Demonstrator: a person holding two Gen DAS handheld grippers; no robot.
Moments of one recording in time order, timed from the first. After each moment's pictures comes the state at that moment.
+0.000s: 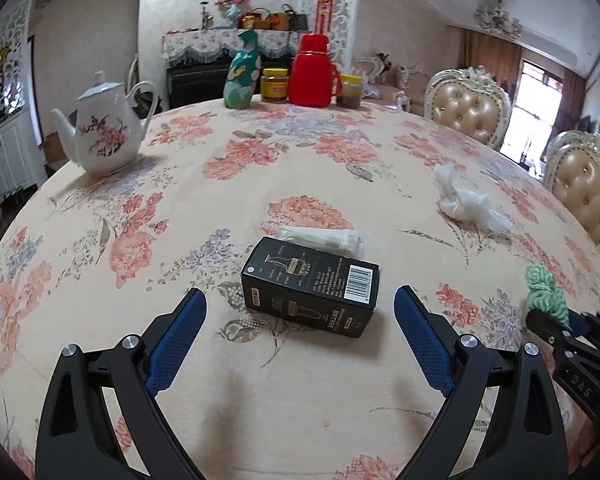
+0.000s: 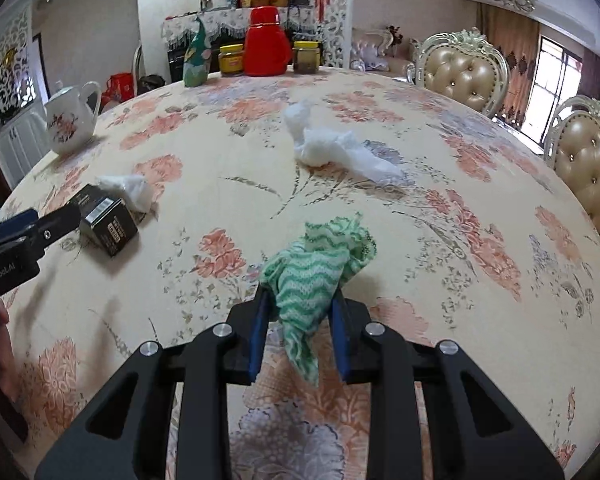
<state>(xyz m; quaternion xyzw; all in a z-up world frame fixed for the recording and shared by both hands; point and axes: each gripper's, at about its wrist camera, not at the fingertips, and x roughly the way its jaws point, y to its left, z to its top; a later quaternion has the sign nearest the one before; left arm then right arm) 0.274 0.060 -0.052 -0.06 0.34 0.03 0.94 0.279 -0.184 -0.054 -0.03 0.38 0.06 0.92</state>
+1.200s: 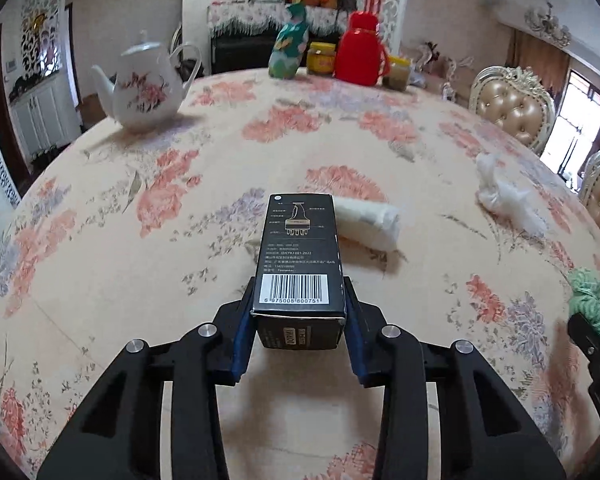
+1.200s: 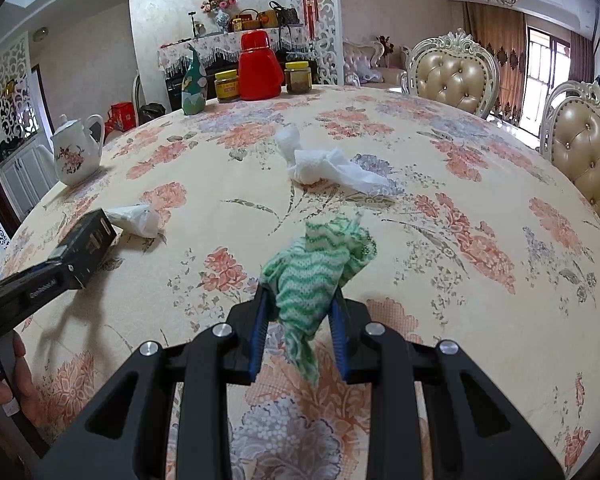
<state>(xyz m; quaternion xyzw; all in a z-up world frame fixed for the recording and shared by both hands) 0.269 0.060 -0.061 -0.08 0.37 0.09 0.92 0.266 -0.195 -0.043 0.01 0.35 0.07 0.94</state>
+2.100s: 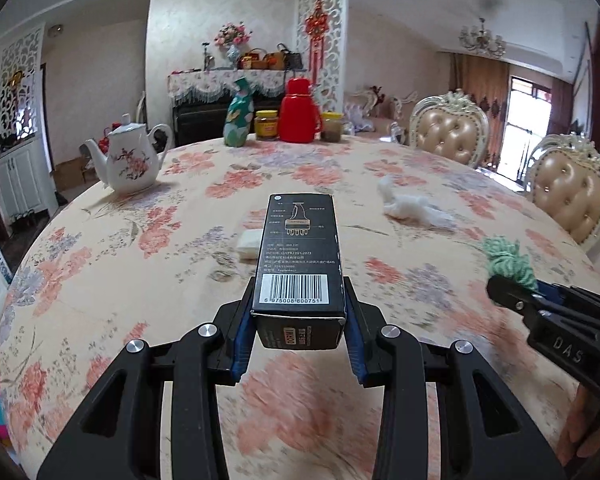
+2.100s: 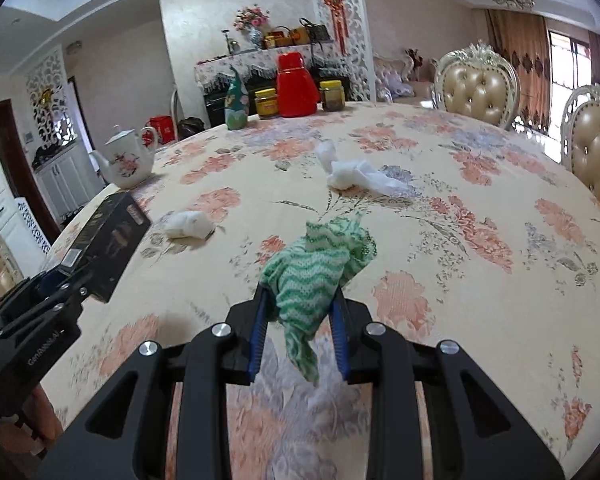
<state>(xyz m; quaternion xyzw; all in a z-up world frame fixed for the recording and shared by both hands) 0.154 -0.001 -0.025 -0.03 0.26 0.02 0.97 0.198 -0.205 -0.020 0.02 0.31 0.14 0.94</state>
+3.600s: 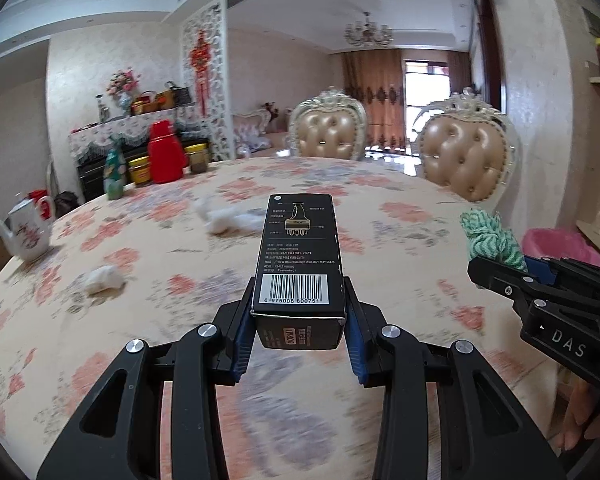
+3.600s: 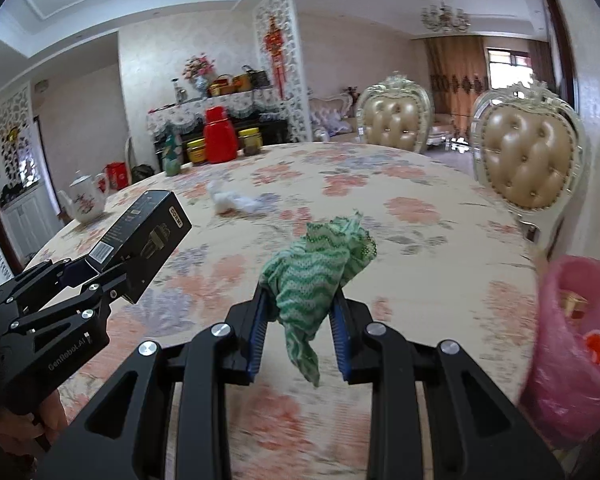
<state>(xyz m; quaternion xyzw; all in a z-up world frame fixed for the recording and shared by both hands) 0.107 -0.188 -0.019 0.06 0.21 -0.15 0.96 0.080 -0.383 -0.011 0.06 0.24 0.04 0.97</state>
